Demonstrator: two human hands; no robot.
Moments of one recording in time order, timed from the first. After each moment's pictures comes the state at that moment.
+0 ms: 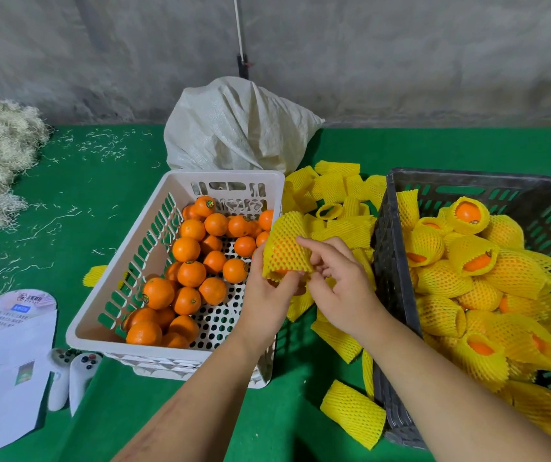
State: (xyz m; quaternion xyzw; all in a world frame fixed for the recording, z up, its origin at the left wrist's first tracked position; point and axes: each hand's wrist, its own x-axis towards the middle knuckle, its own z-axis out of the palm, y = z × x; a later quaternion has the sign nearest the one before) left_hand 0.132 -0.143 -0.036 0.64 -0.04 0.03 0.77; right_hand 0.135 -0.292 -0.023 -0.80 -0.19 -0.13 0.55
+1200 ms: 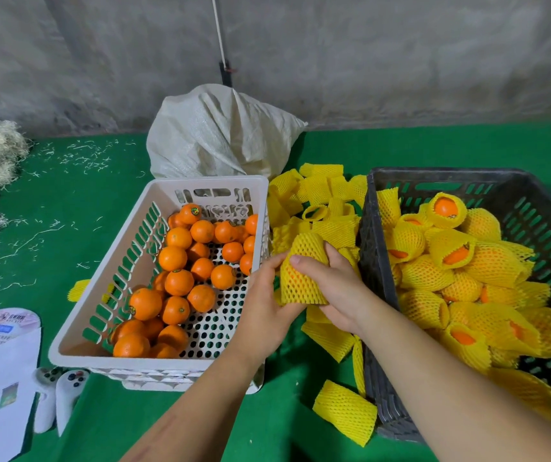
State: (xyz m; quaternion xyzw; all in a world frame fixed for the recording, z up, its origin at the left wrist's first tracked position) left_hand 0.121 -0.143 -0.047 0.83 -0.13 0.04 0.55; right_hand 0.136 -0.288 0.001 -0.57 0.11 0.11 0.81
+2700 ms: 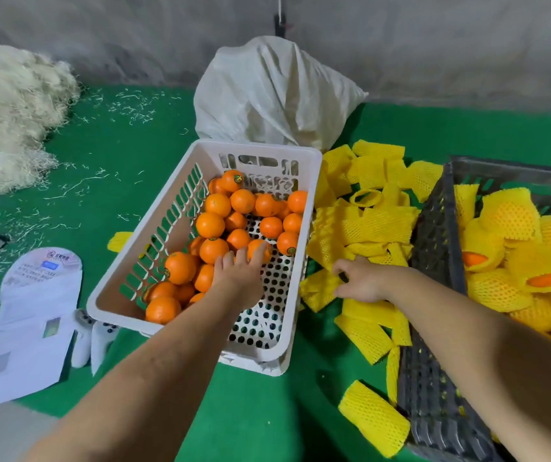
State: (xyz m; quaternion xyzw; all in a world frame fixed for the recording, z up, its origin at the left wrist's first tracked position) left_hand 0.200 -0.037 -0.101 0.97 0.02 -0.23 0.02; right_hand 0.216 -0.291 -0.043 -0.91 -0.10 0.41 0.06
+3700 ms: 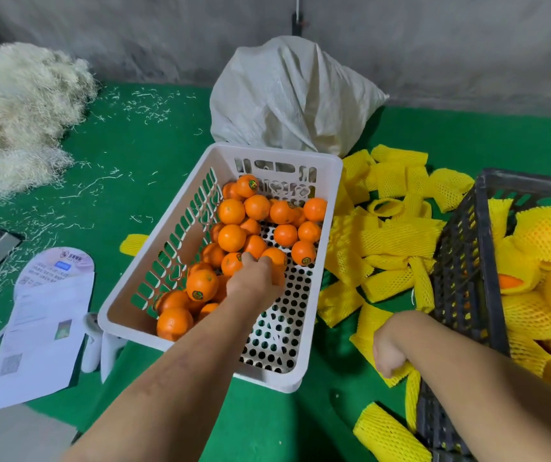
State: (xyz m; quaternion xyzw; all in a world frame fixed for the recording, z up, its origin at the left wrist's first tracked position) left_hand 0.216 -0.037 -0.092 0.97 0.10 -0.20 0.11; right_hand 0.204 -0.290 -0.103 -0.78 -0.22 0.53 -0.25
